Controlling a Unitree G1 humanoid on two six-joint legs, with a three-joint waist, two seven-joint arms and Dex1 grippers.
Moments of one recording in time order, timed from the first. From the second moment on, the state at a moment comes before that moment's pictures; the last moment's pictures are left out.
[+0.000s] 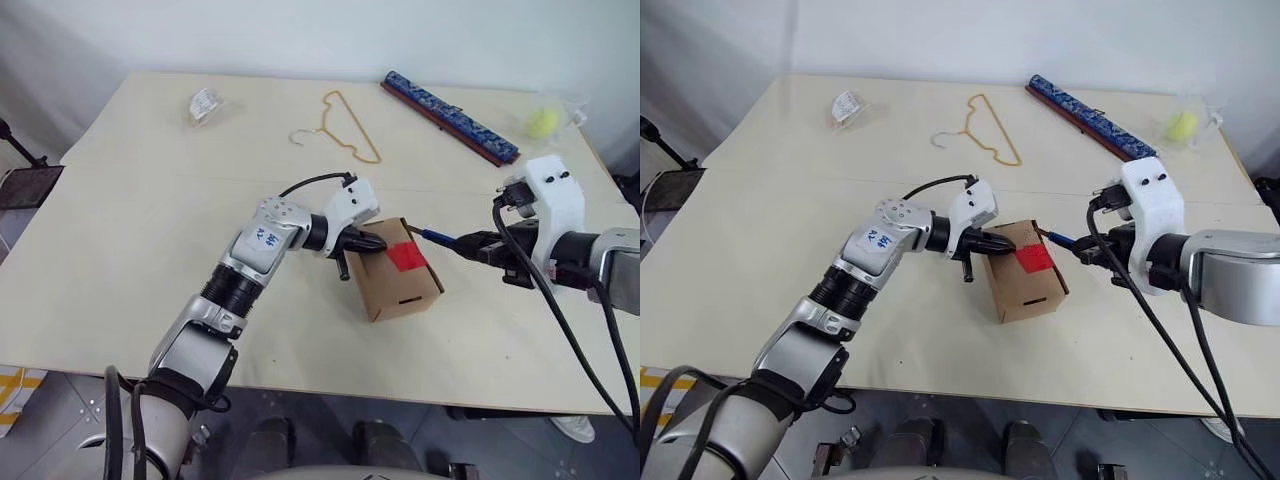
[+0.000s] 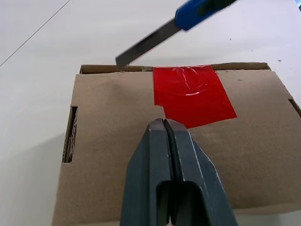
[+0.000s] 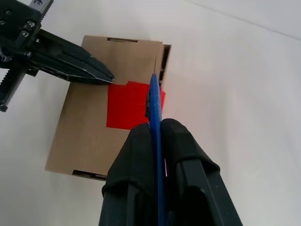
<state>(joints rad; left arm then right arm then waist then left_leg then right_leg) -1.00 0.21 -0.33 0.40 -0.08 0.52 -0.95 -0.54 -1.42 0.04 -0.45 1.96 0.97 -0.41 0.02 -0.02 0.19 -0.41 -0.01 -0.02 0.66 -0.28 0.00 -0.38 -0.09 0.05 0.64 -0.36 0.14</state>
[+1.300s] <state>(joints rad) -0.98 0.21 -0.33 0.37 -0.08 0.54 -0.94 -0.52 -1.30 -0.01 -0.40 1.95 0.98 -0.47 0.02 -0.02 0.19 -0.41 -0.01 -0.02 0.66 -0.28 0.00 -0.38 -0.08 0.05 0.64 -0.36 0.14</state>
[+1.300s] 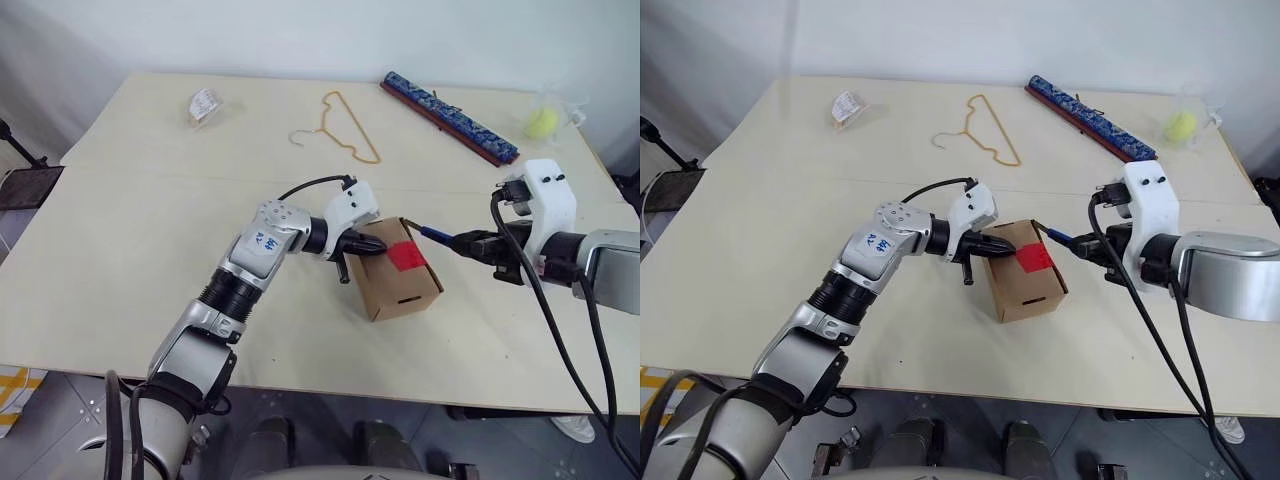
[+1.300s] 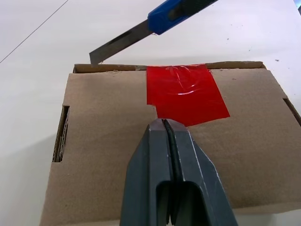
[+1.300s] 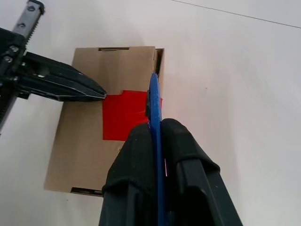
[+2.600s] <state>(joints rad) -1.01 0.17 -0.37 0.39 -0.04 0.53 -0.91 -0.62 -1.55 0.13 -0.24 1.95 1.31 -0.05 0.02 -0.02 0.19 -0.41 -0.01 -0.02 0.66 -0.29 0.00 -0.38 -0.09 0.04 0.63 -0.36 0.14</state>
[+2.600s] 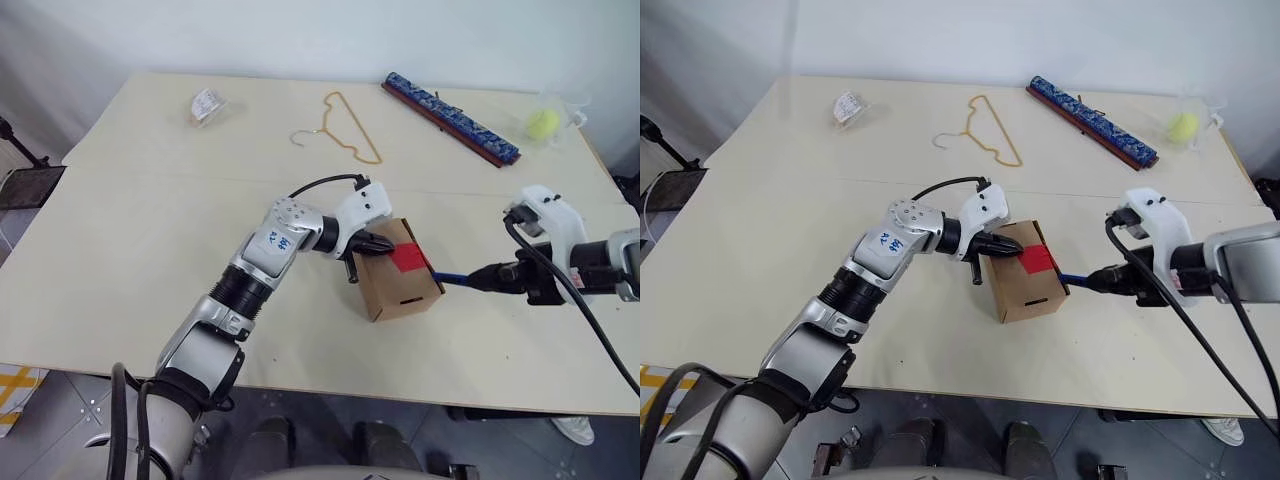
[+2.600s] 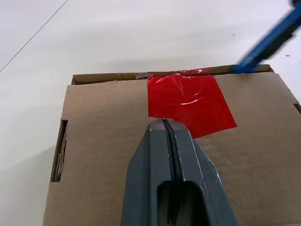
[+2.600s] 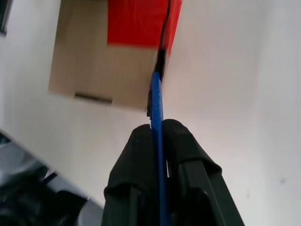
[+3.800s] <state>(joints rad) -0.47 0.53 0.02 0.14 -0.32 0.21 -1.13 0.05 -0.84 -0.42 0.31 0.48 0.10 0.80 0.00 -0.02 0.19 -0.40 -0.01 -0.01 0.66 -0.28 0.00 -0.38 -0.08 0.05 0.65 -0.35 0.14</state>
